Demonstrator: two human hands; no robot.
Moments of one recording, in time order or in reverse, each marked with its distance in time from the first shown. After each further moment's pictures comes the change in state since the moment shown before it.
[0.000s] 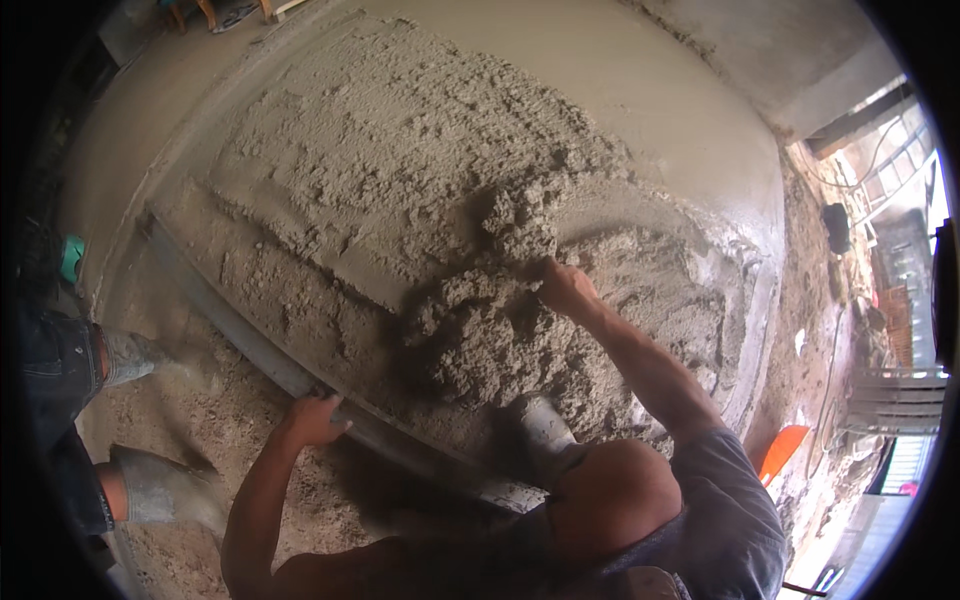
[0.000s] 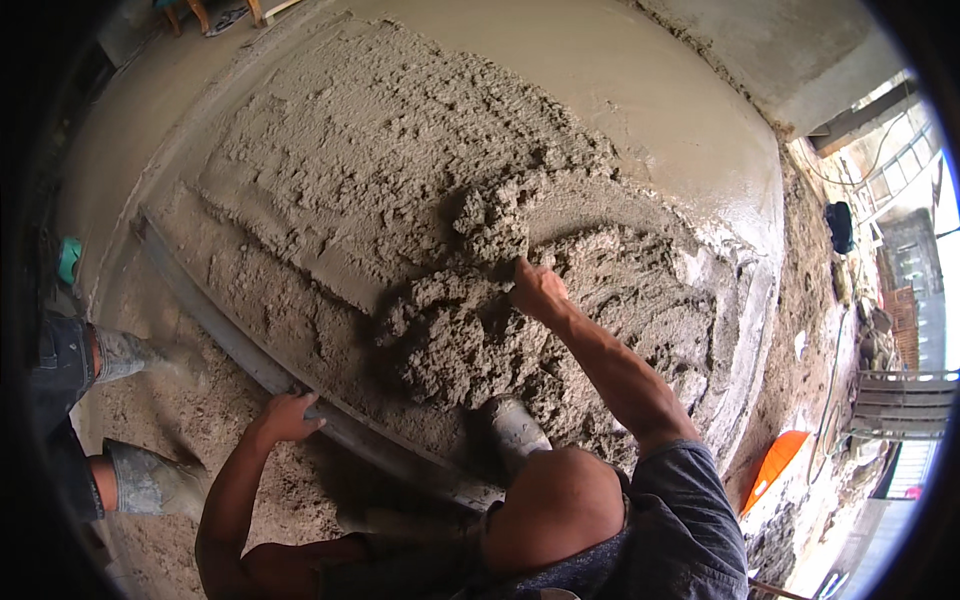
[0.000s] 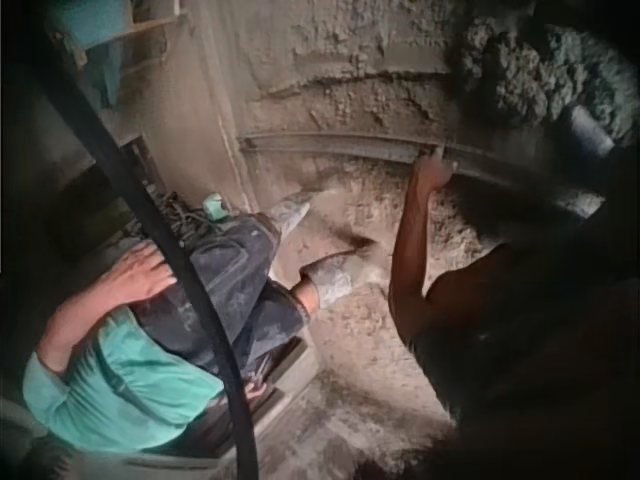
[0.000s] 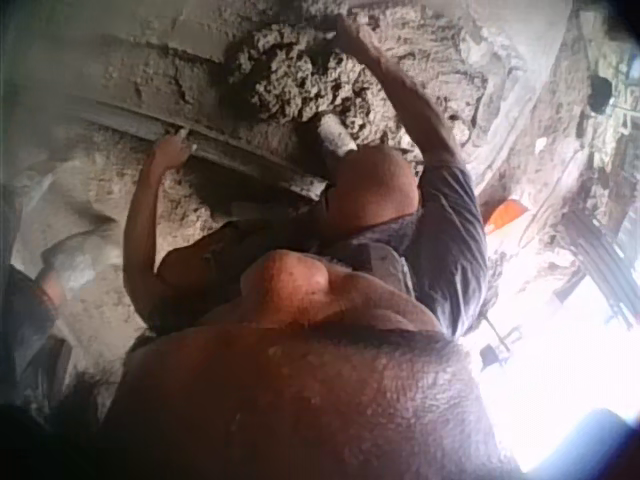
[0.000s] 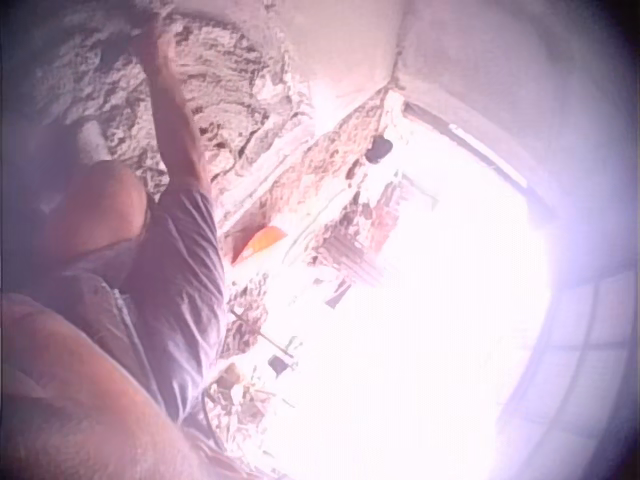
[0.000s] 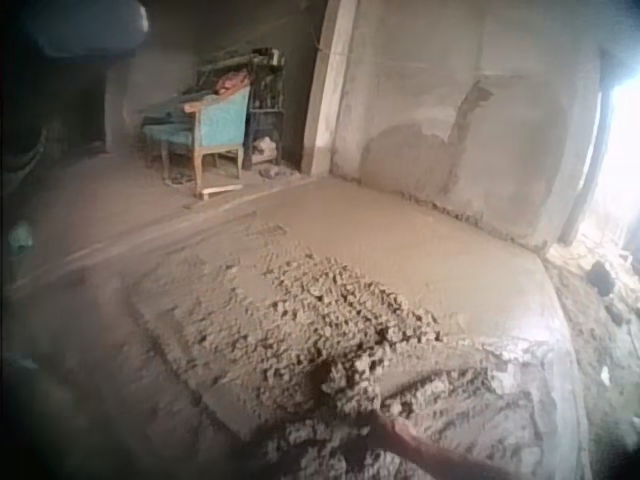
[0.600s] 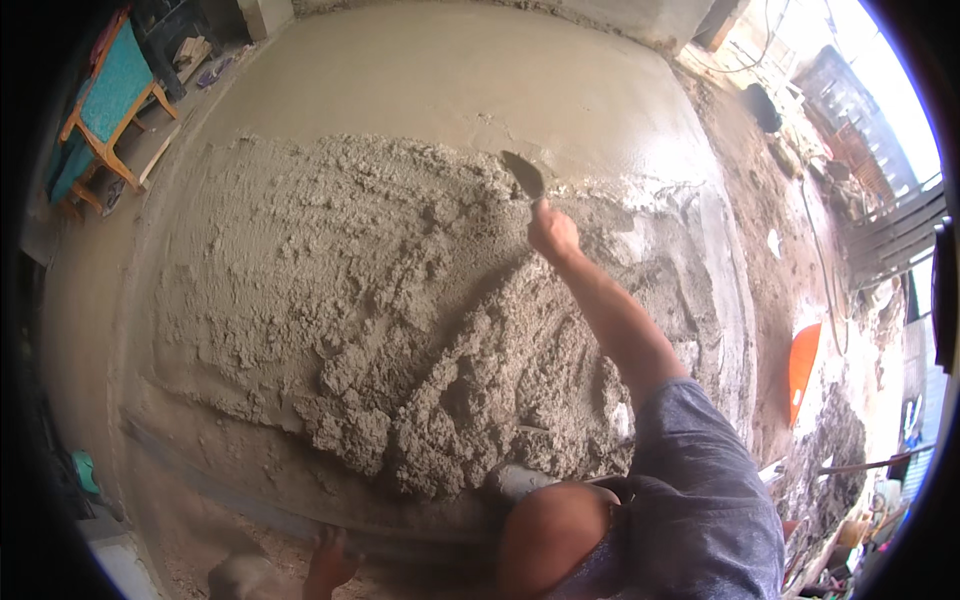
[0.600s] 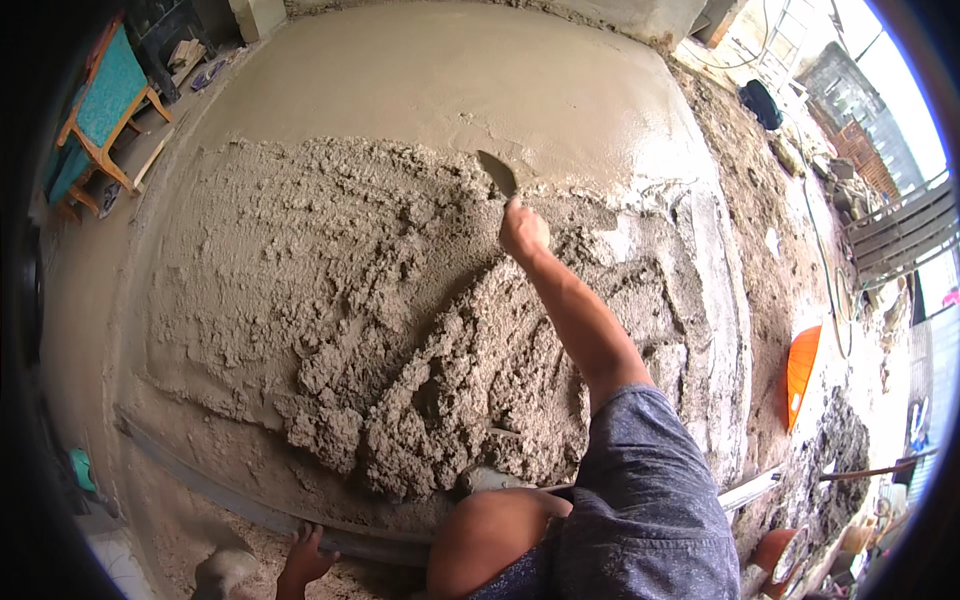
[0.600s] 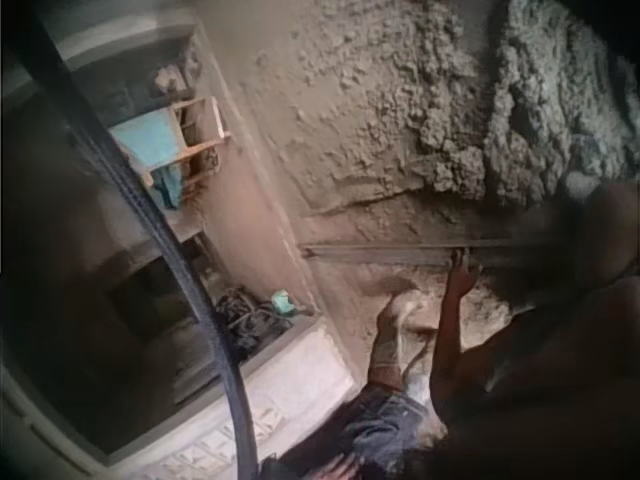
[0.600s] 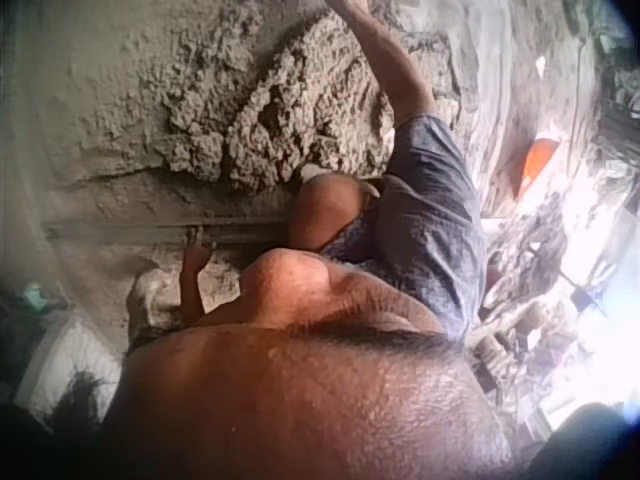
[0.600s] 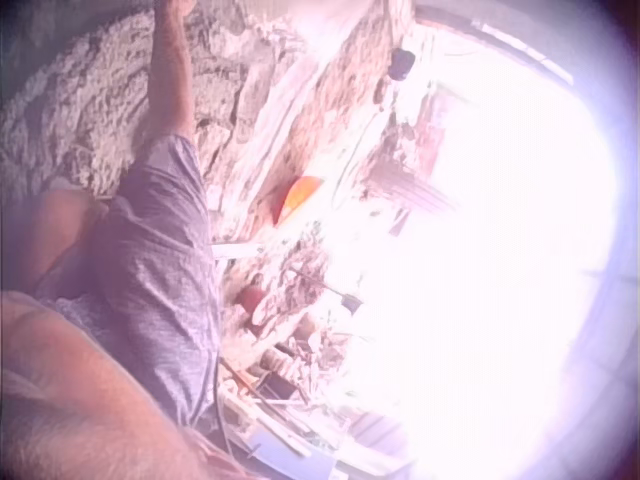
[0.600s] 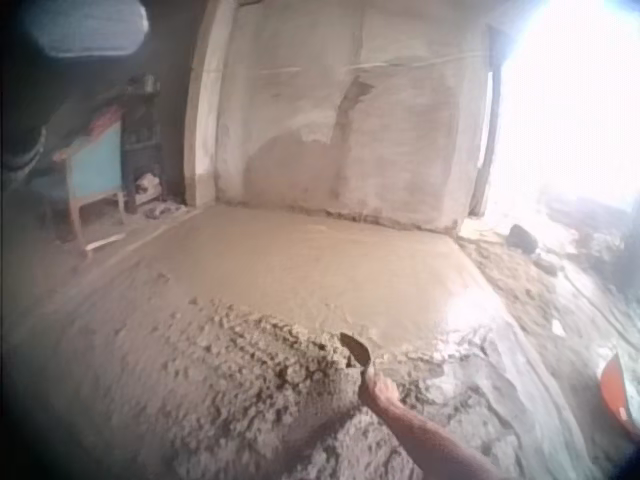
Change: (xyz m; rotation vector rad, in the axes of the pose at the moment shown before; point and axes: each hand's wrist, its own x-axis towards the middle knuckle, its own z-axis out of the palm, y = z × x) left_hand -0.002 0.013 0.009 0.022 -0.162 -0.022; right_hand 0.106 0.184 -0.142 -0.015 0.478 0.491
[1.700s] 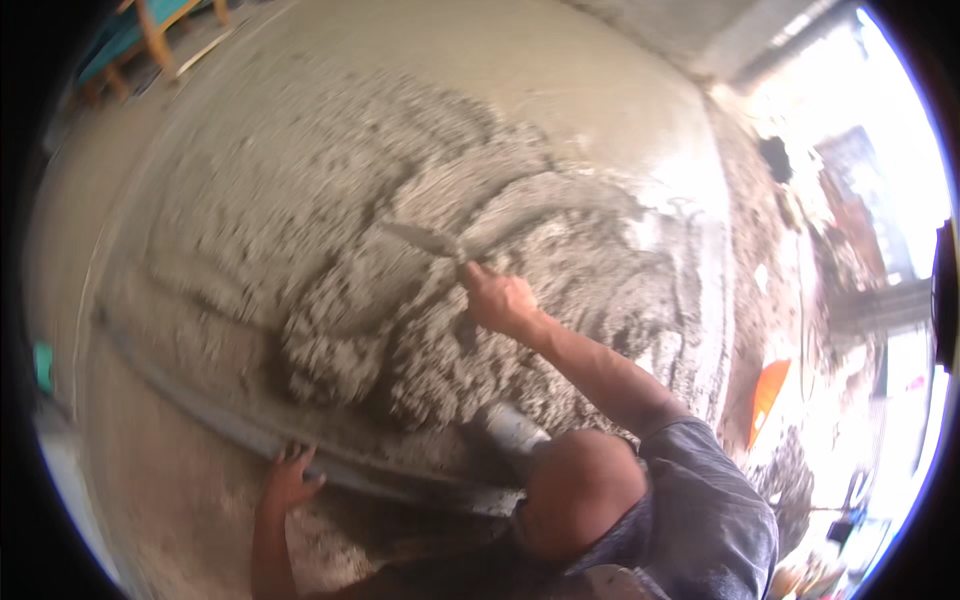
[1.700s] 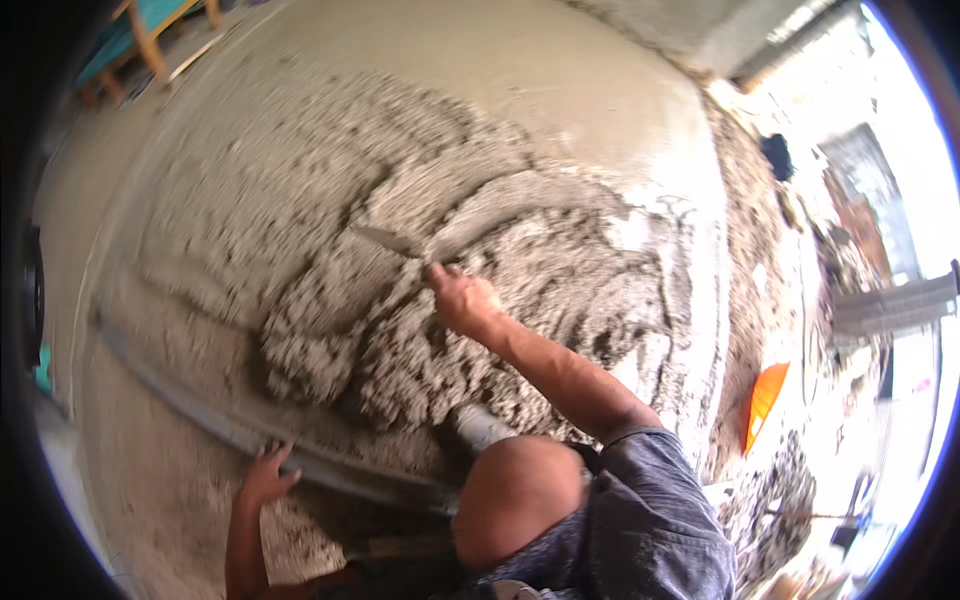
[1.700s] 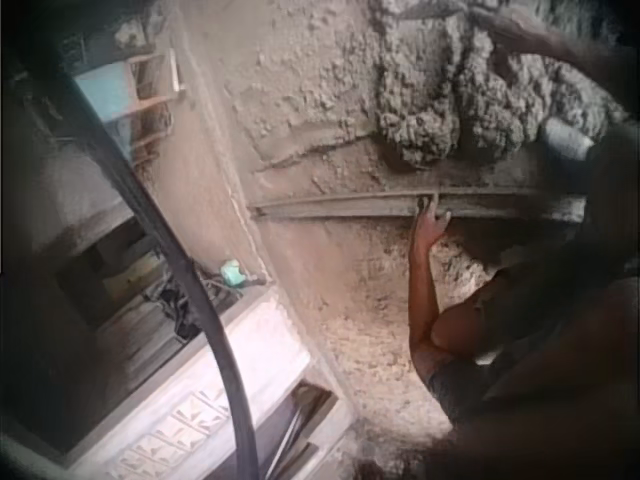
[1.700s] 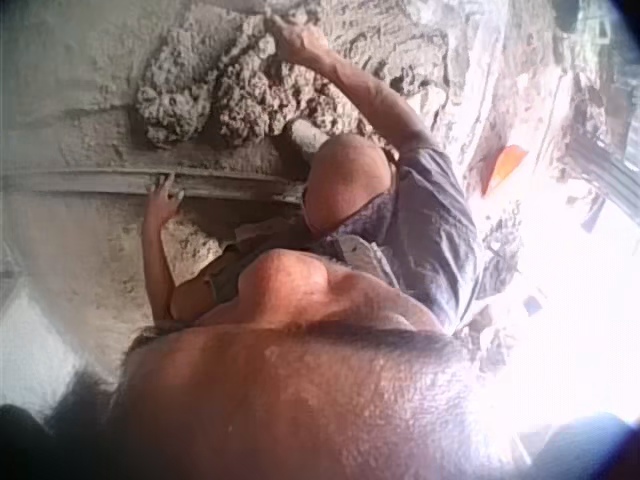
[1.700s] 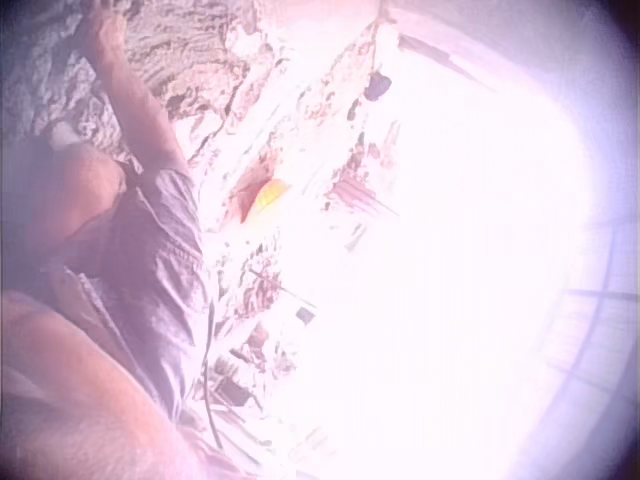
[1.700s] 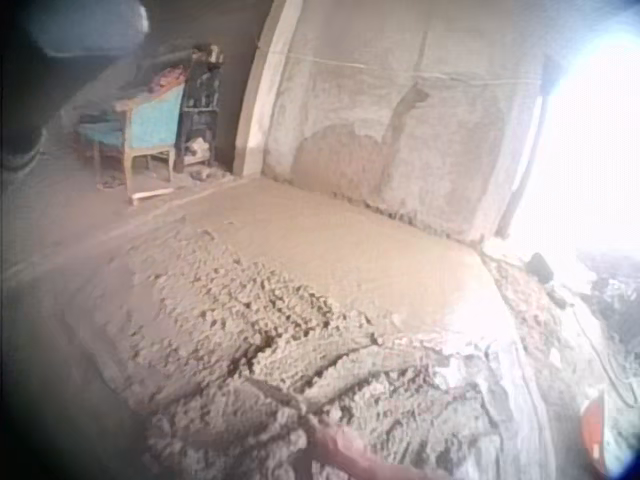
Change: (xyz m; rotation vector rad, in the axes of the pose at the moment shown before) left_hand -0.015 -0.035 0.011 -0.276 0.084 -0.048; right_hand -0.260 -0.141 0.006 -0.118 -0.384 -0.629
